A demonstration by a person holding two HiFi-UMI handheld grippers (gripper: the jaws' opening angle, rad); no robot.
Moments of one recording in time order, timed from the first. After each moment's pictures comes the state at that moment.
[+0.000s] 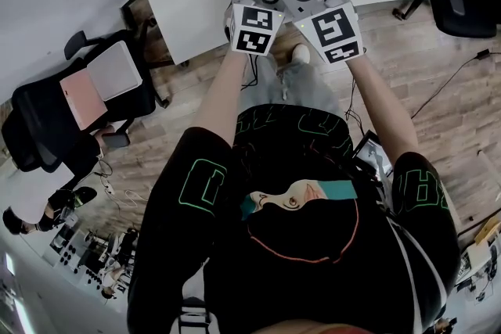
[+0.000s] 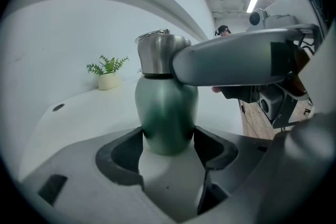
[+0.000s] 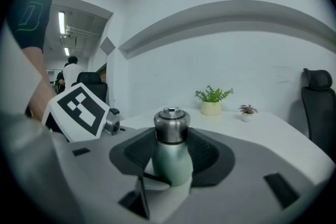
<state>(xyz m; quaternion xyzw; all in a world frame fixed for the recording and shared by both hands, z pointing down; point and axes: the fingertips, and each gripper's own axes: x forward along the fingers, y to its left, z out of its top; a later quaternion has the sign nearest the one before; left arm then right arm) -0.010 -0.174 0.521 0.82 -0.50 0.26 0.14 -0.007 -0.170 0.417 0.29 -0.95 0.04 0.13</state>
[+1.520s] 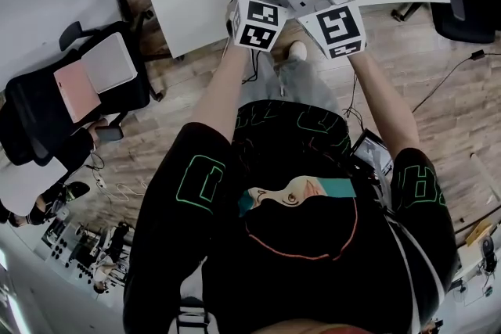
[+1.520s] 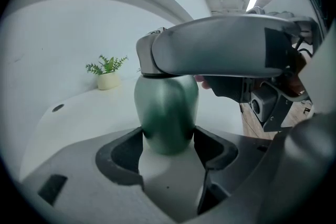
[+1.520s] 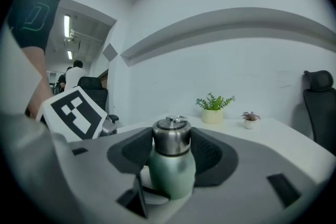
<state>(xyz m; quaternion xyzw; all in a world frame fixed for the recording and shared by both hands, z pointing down) -0.009 -0.173 0.521 0.81 -0.50 0.26 0.14 -0.016 -0.176 0.405 0.29 -0.95 0.02 0.09</state>
